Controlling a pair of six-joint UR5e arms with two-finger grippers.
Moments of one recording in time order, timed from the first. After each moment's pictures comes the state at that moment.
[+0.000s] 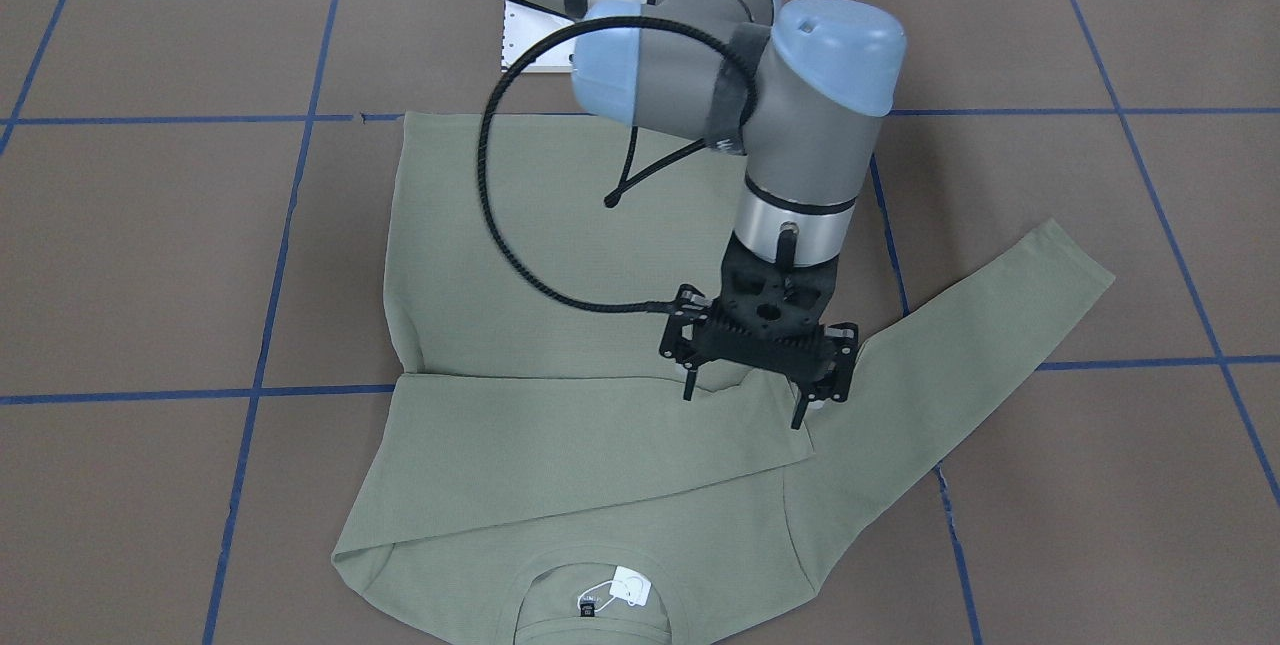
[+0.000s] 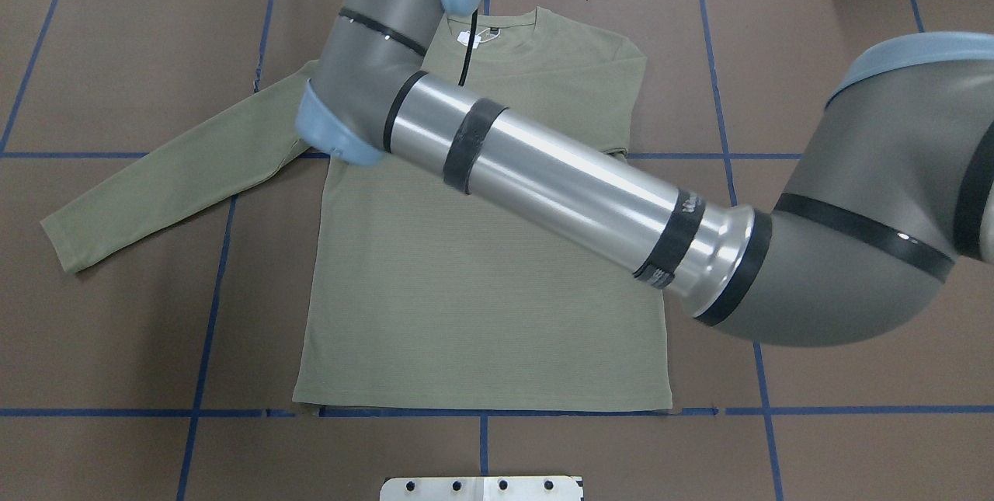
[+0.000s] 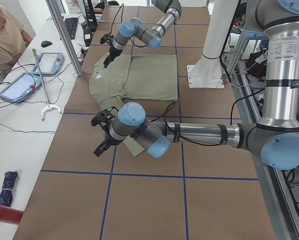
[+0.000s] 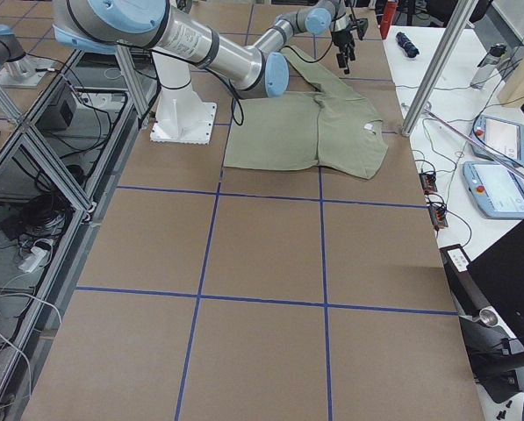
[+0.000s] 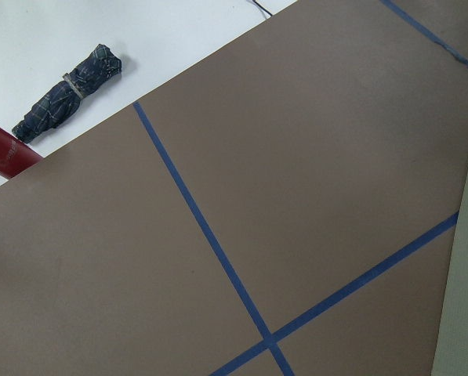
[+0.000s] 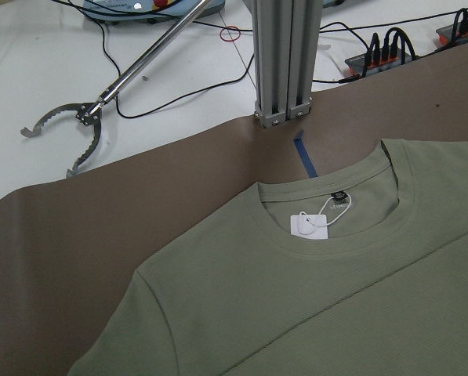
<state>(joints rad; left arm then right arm) -1.56 -1.57 -1.61 -2.31 -2.28 0.06 0.72 -0.17 0.89 -1.49 1.66 1.38</state>
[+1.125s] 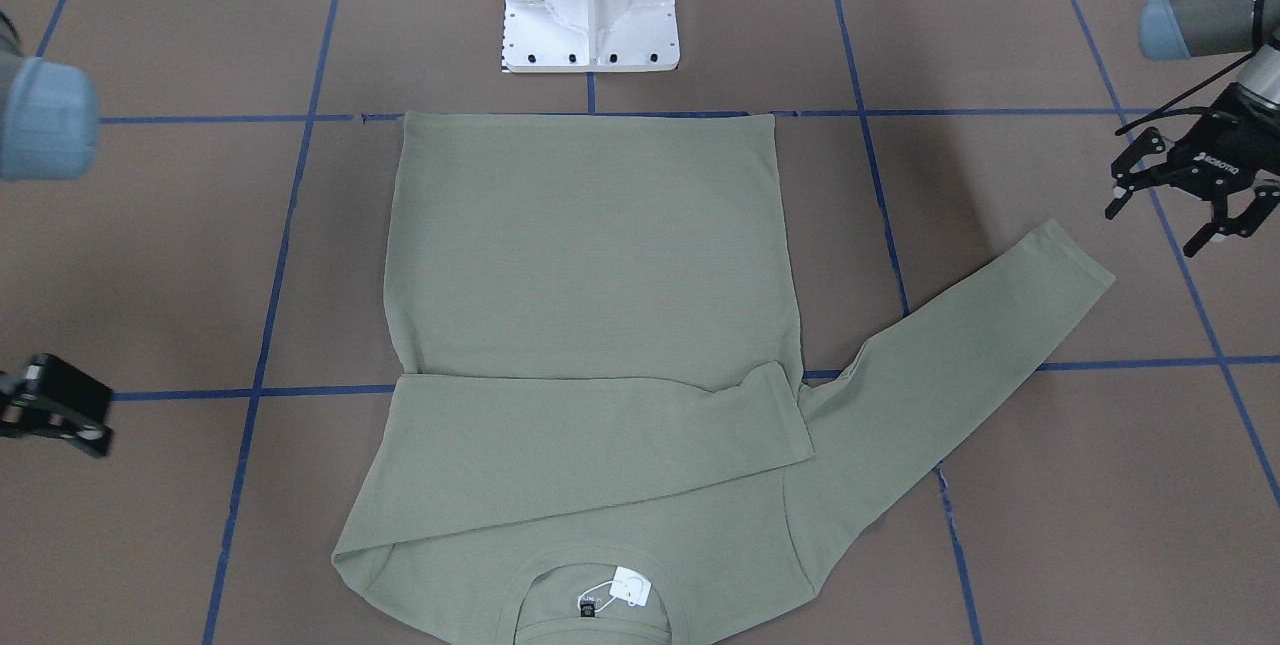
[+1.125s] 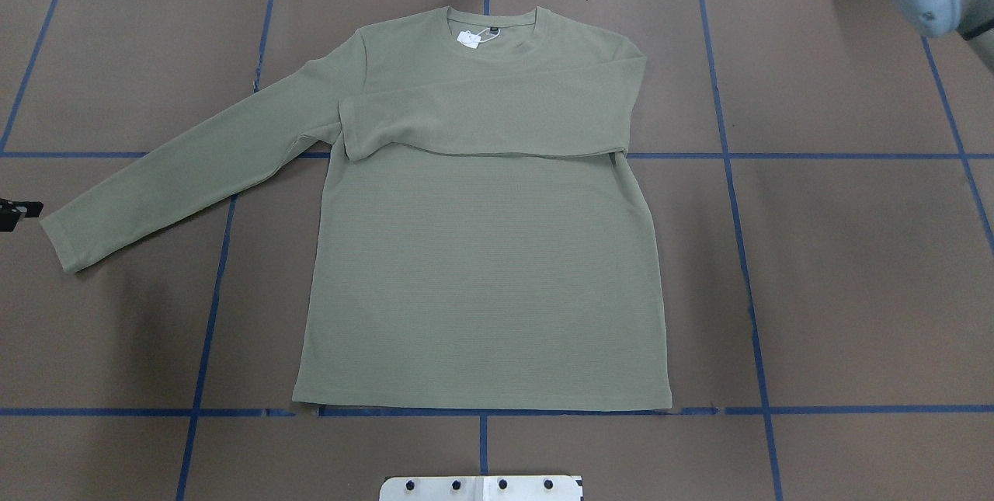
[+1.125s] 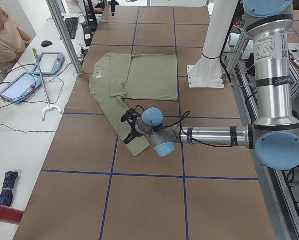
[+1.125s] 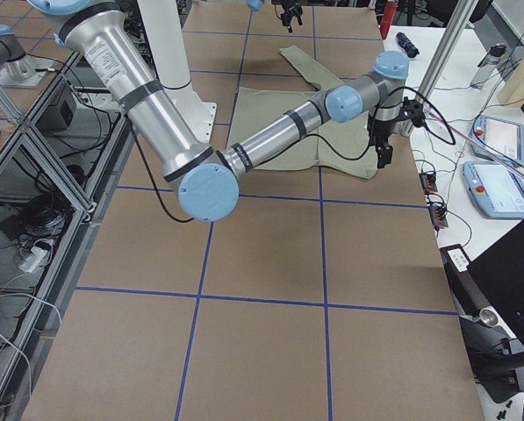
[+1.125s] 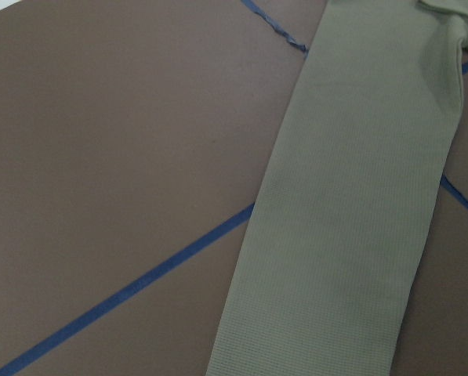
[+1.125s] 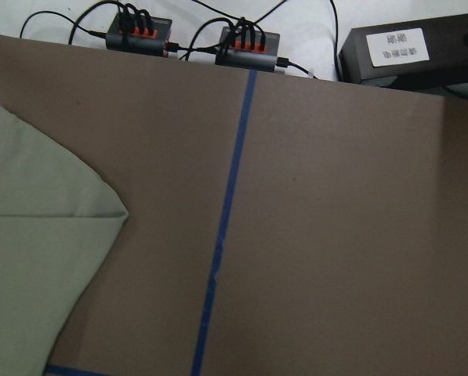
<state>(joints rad) -1.05 -1.38 -1.62 -2.68 -2.07 -0.33 1.30 -1.04 1.58 -1.62 2.26 0.37</state>
